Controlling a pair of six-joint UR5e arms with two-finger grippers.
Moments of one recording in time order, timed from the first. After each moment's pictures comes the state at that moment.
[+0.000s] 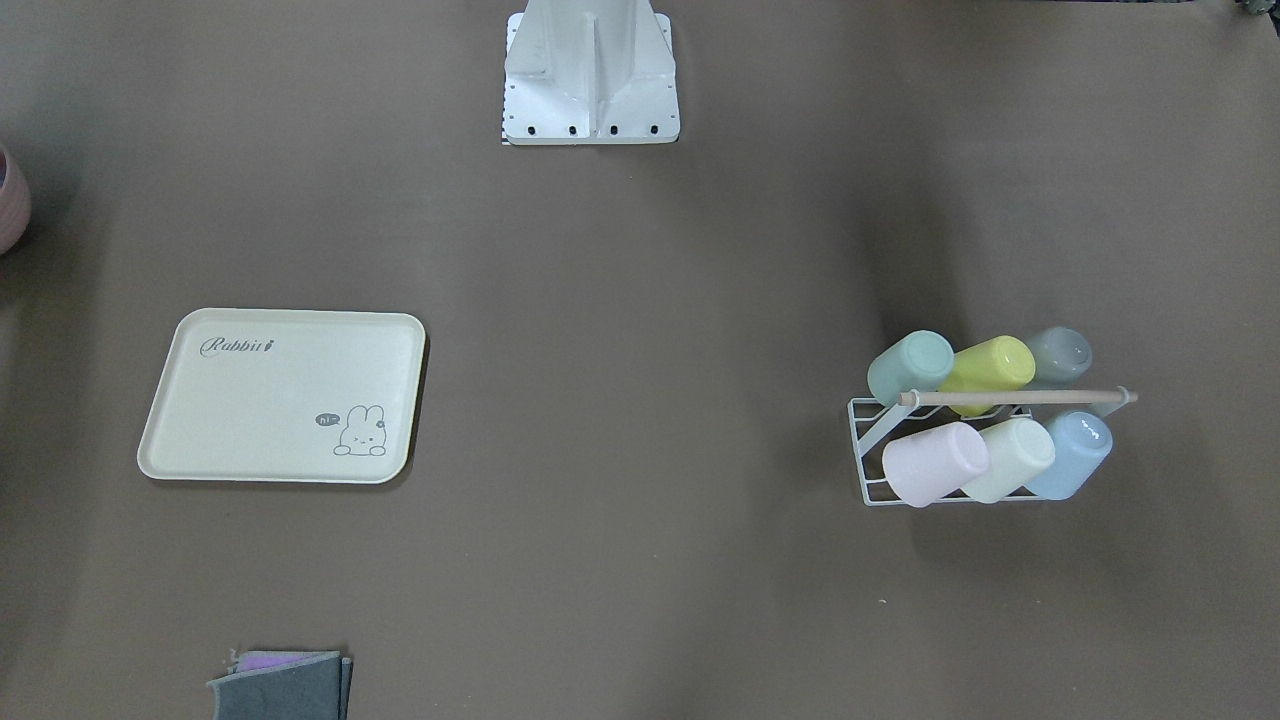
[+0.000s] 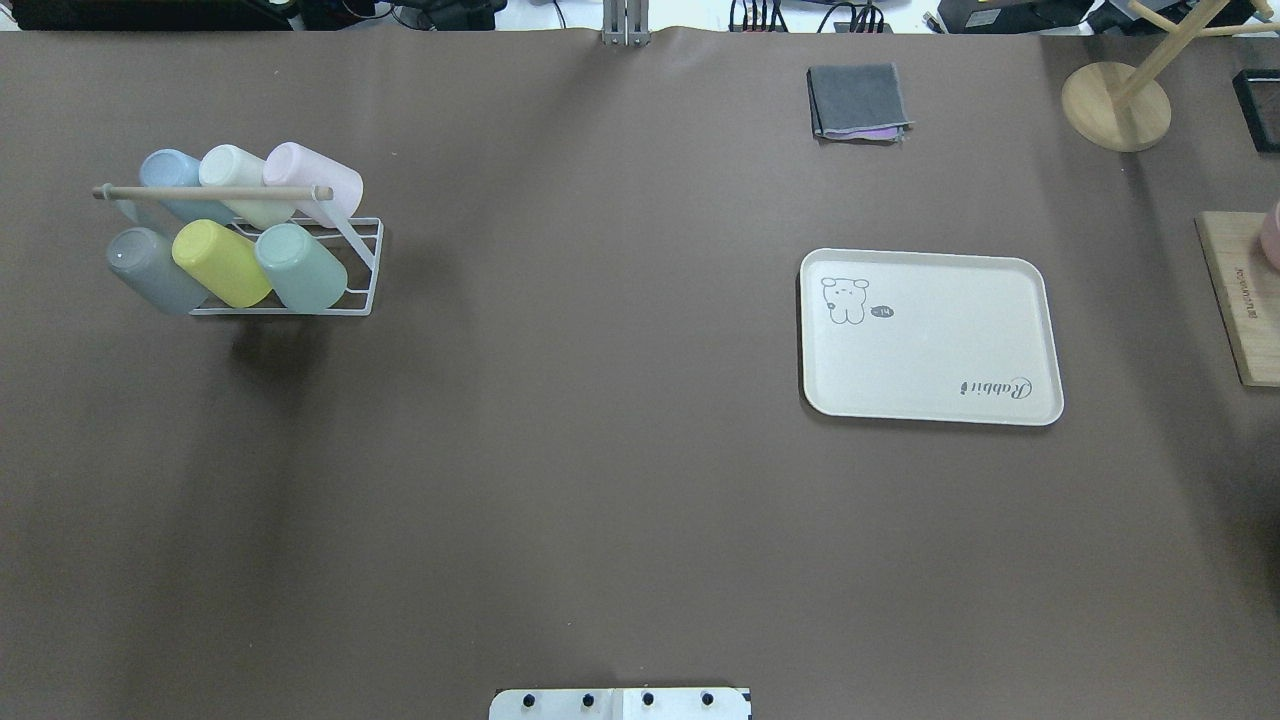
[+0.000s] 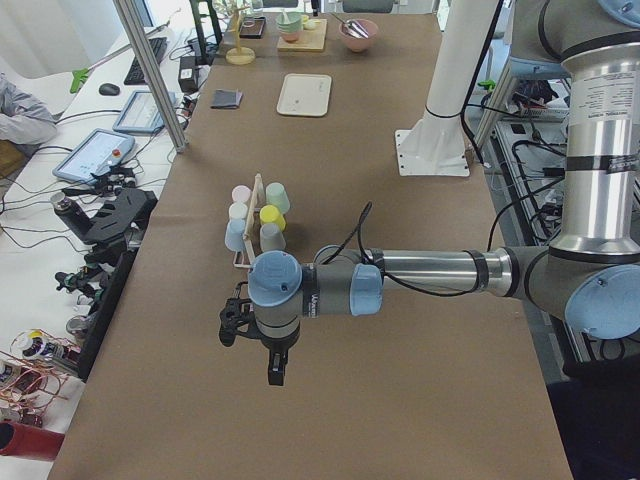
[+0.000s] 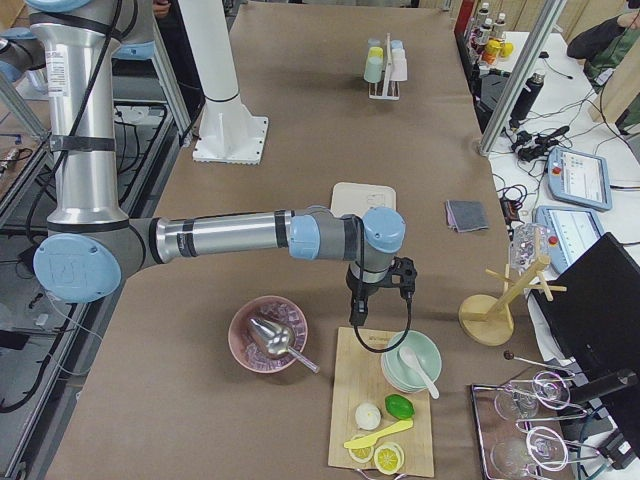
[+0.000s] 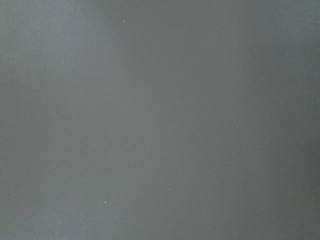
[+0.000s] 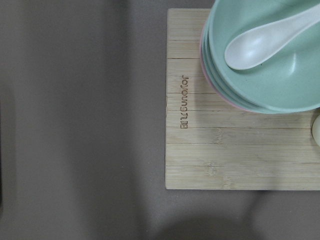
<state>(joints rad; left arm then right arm) -1.68 -1.52 -1.63 -1.55 -2.32 0.10 1.48 -1.58 1.71 -1.71 2.34 0.09</state>
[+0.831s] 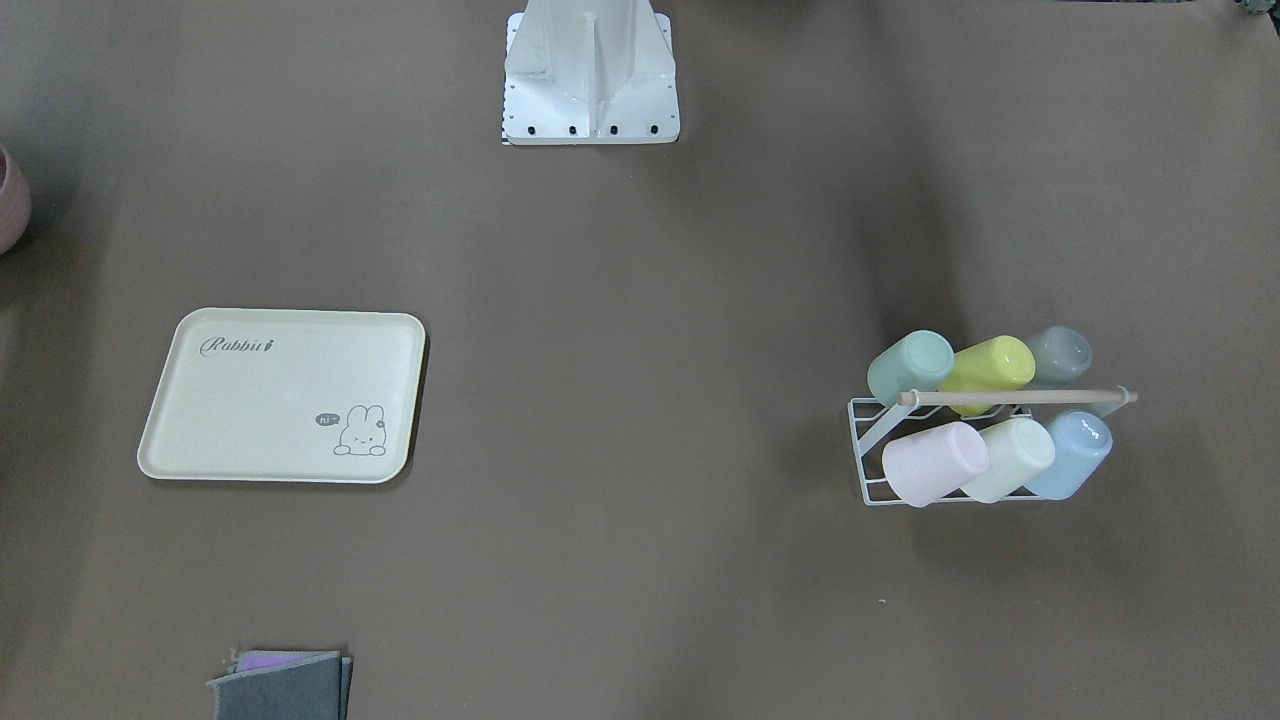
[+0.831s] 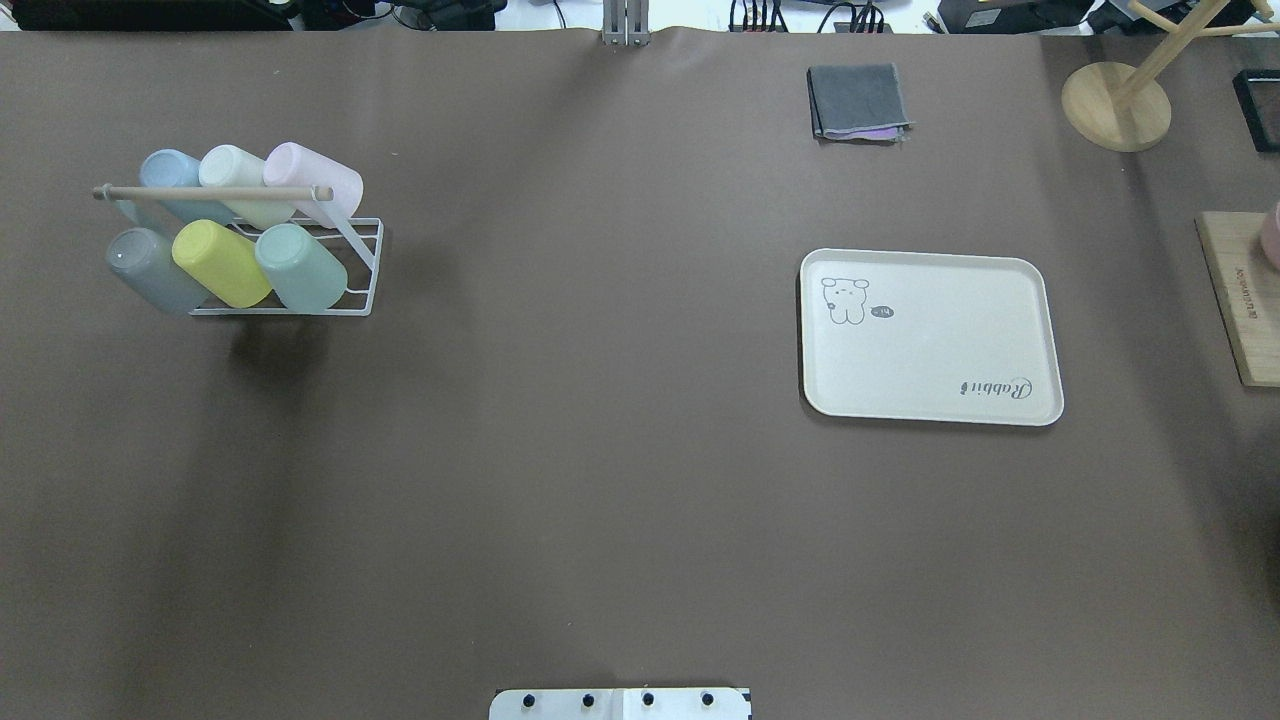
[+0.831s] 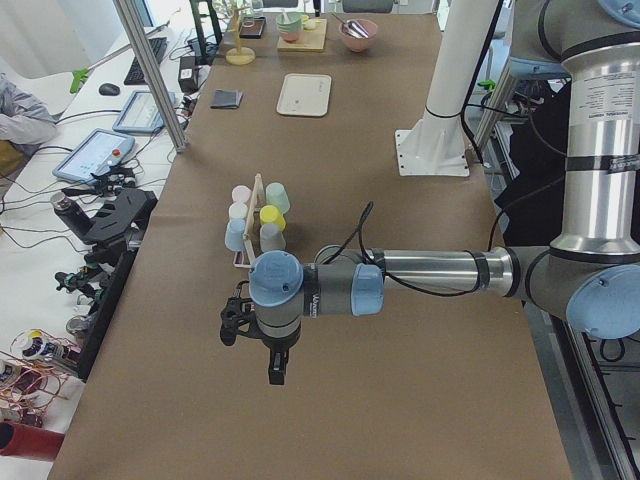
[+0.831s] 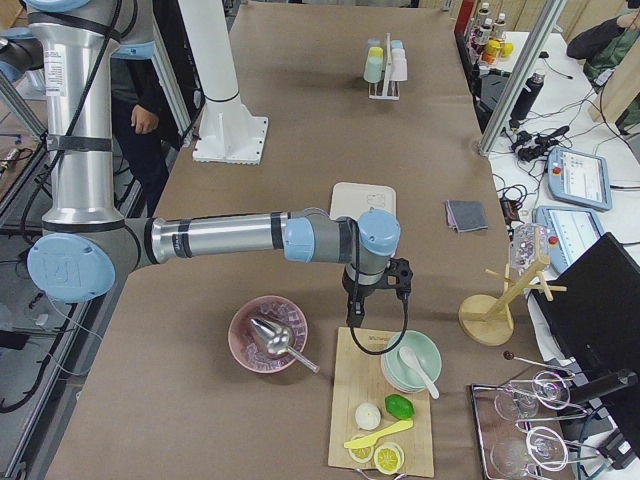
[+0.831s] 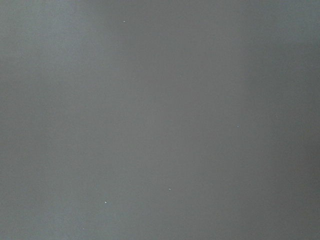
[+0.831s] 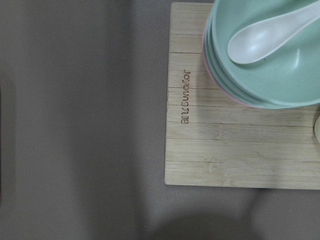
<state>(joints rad) -1.68 -1.51 -1.64 -1.55 -2.33 0.10 1.48 -1.60 1.71 -1.69 2.35 0.06</state>
